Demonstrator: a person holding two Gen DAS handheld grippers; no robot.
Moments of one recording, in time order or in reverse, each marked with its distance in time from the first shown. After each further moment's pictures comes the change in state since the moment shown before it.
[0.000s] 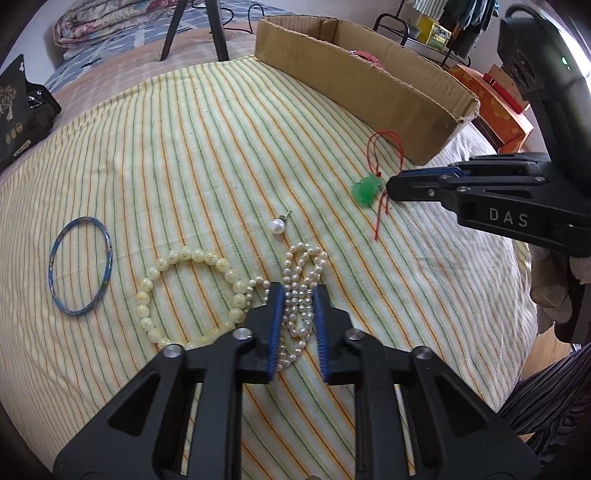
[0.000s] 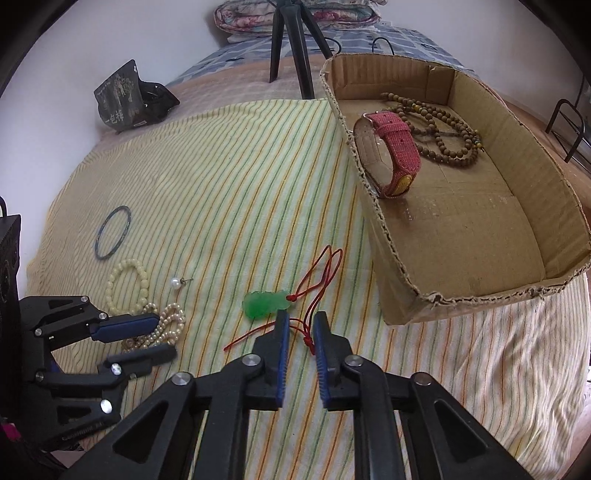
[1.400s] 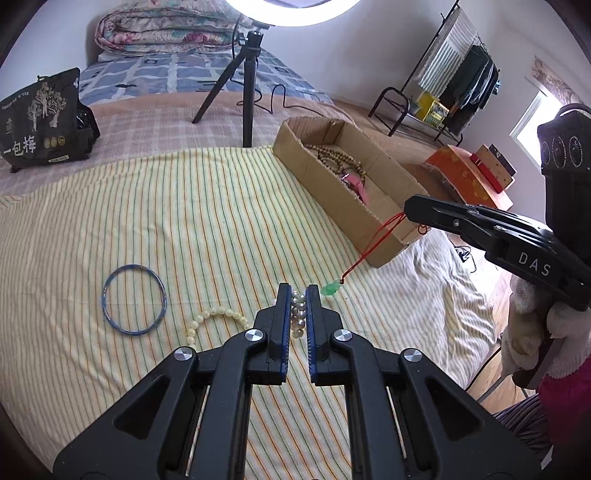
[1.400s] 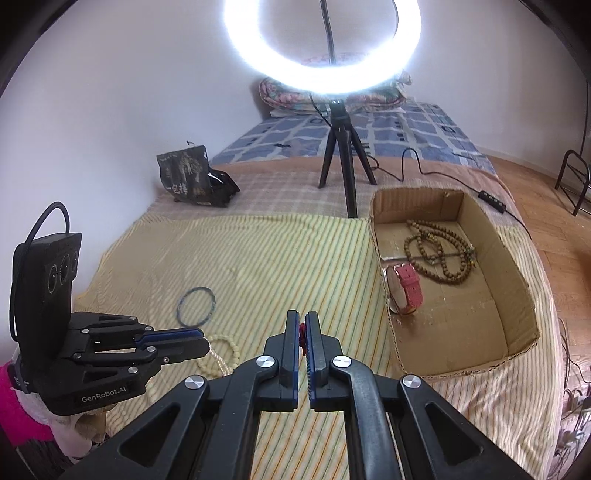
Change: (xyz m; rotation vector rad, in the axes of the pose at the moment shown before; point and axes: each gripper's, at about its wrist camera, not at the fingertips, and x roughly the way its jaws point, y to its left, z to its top) left arm -0.103 0.028 0.022 -0.165 -0.228 -0.114; right arm -0.113 0.040 0.026 -0.074 -0.297 0.095
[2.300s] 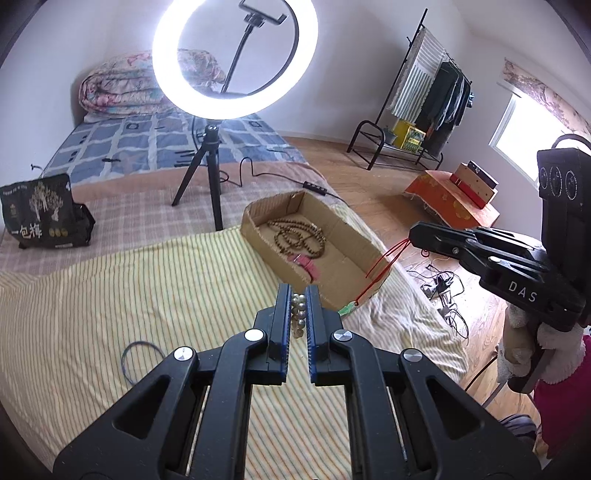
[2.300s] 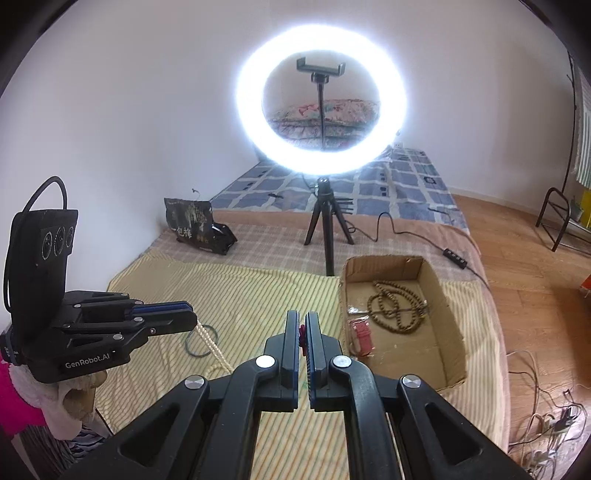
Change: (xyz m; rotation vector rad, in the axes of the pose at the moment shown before) left arm -0.068 -0.058 0.062 0.098 -0.148 -0.022; right arm -0.095 -0.002 0.041 -0.061 -0.130 -0.082
